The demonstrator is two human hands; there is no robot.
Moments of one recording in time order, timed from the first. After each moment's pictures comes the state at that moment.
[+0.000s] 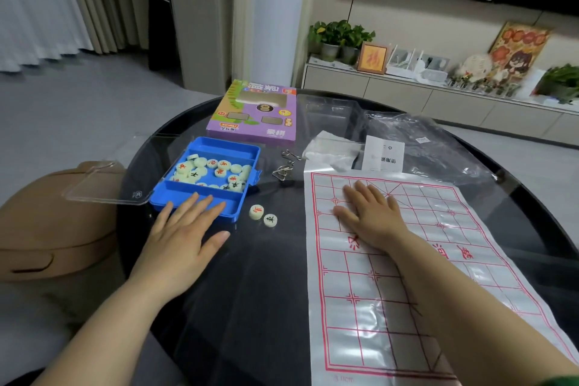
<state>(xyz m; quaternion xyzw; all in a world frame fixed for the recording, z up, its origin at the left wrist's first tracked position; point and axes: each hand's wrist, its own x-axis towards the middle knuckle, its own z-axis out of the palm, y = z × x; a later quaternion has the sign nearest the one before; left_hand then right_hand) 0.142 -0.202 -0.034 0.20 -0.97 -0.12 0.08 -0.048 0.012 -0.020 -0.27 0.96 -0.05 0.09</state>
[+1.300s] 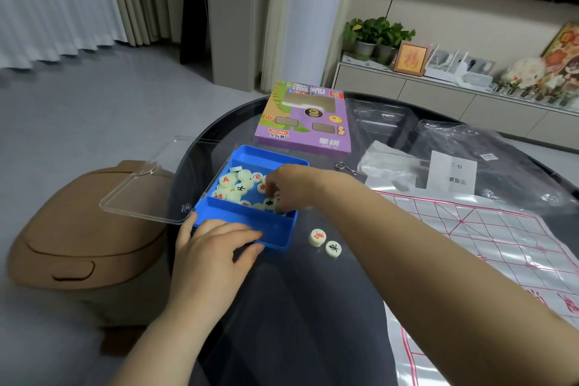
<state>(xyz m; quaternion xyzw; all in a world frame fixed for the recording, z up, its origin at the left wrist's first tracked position) 0.139 -0.238 -0.056 0.19 -0.91 -0.15 0.34 0.000 -0.186 0.040 -0.51 0.84 0.08 0.18</state>
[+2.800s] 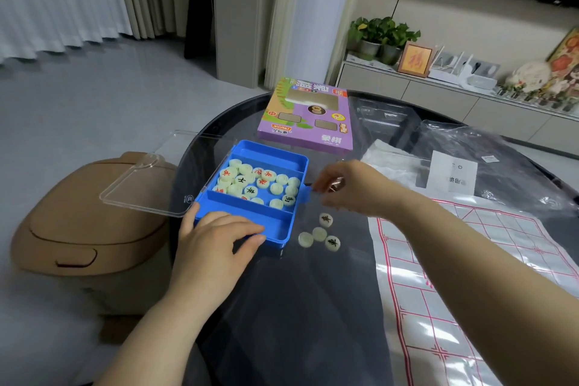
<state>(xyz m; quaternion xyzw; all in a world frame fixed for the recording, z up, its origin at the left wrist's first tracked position) 0.141 -0.238 -0.056 0.18 -0.91 -0.19 0.33 -0.020 -0.118 0.041 -0.43 0.87 -0.19 0.17</state>
